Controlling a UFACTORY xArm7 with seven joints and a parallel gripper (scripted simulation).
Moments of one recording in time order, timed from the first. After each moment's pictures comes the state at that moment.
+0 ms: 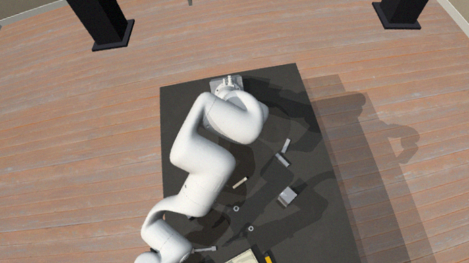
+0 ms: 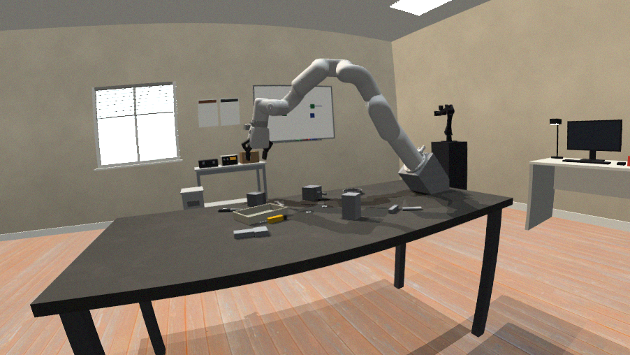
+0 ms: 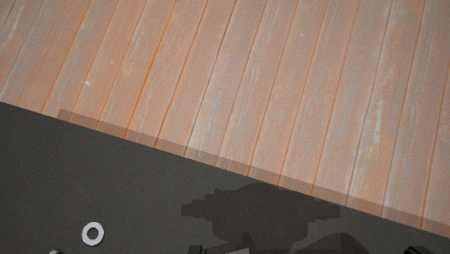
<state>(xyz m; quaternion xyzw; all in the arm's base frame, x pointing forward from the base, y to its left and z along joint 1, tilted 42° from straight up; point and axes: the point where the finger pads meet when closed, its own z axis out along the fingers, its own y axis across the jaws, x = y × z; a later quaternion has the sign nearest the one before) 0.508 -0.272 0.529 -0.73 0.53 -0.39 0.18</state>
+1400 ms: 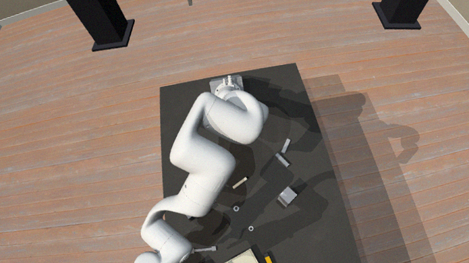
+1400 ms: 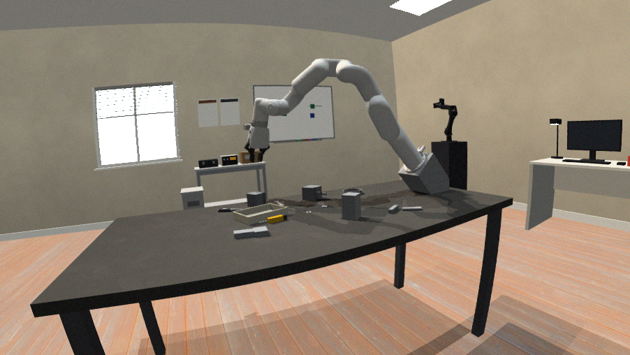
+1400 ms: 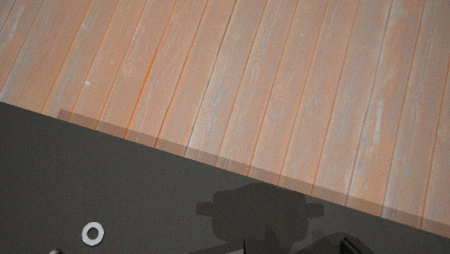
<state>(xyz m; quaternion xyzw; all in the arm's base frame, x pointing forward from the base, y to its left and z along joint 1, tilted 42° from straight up) 0.508 -0.272 0.529 -0.73 0.53 -0.39 0.18</state>
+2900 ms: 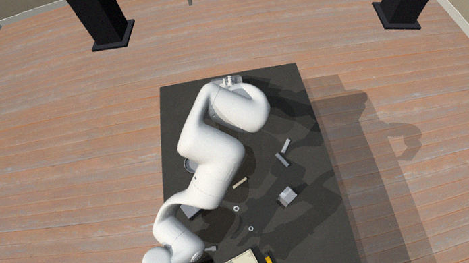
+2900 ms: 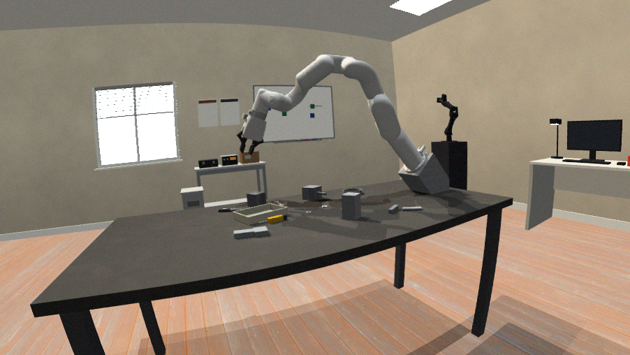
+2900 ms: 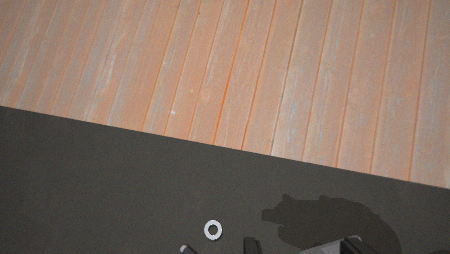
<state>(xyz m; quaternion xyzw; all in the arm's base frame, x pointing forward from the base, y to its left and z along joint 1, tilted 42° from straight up) 0.510 -0.234 0.597 -0.66 0.54 -0.45 0.27</state>
